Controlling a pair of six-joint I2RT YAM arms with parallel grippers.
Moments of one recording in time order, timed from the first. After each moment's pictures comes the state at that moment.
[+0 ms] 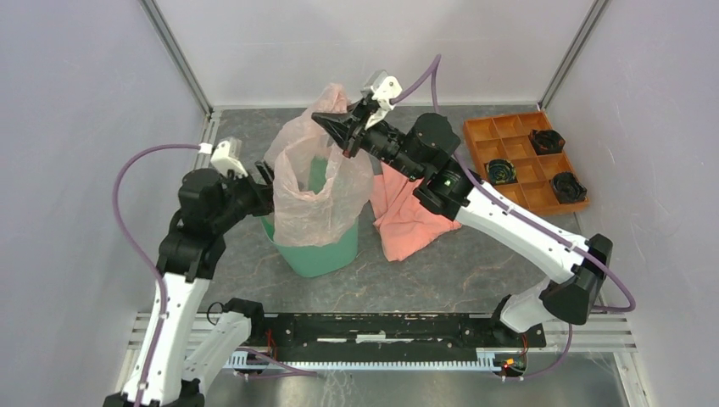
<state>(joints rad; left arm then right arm) -0.19 0.78 1.00 -0.59 0.33 -0.53 0.92 1.47 1.51 0.29 -0.12 0.00</state>
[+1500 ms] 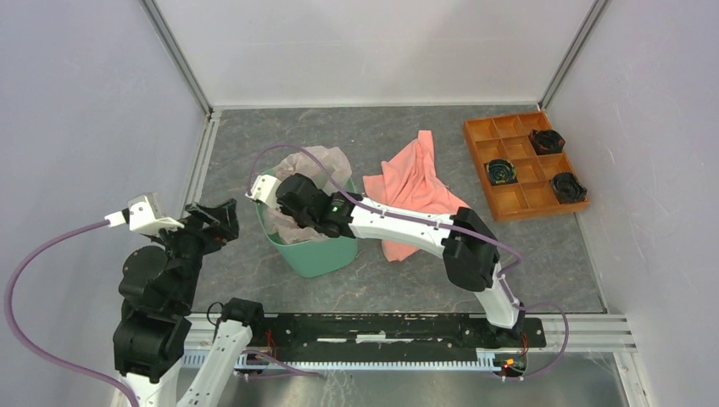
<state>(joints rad) -0.19 0.38 1.14 -0.84 -0.26 -0.46 1.16 2.09 1.82 -0.36 0.19 -0.20</state>
